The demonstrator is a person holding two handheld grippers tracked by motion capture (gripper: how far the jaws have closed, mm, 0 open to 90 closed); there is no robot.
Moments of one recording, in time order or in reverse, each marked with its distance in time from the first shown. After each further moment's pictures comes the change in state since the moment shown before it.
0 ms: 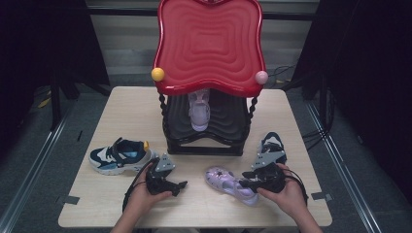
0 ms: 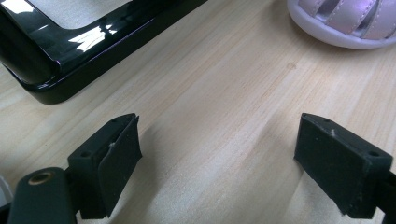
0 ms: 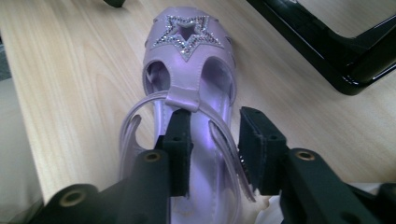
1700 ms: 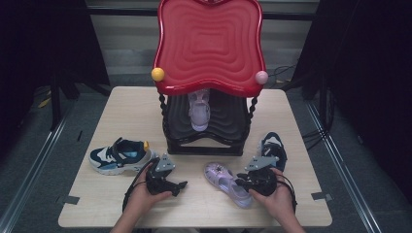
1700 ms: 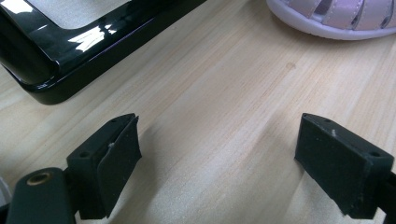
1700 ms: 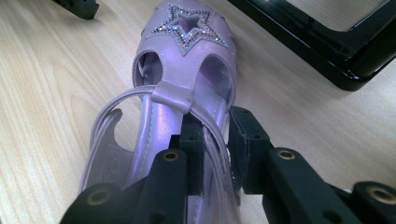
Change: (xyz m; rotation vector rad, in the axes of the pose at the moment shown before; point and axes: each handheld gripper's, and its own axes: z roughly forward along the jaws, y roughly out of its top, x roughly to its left) left arm 0.000 0.000 0.000 -0.002 -0.004 -0.001; right arm 0.013 -0.003 0.021 -0.037 -0.101 0.072
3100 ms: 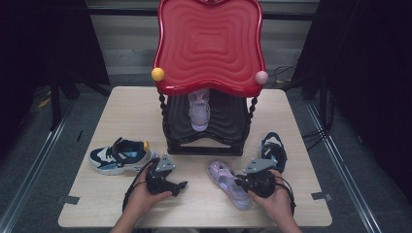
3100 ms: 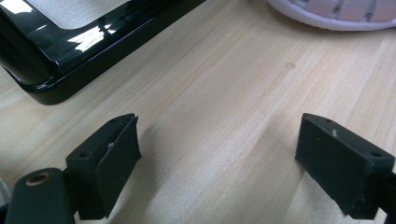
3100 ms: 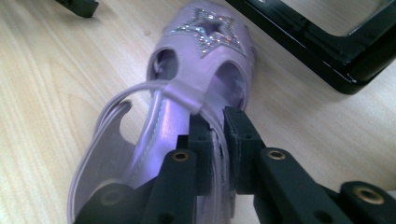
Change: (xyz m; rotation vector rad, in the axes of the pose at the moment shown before) left arm 0.000 0.000 0.000 -0.001 -0.008 0.000; right arm 0.008 -0.001 0.001 -0.011 -0.032 -0.017
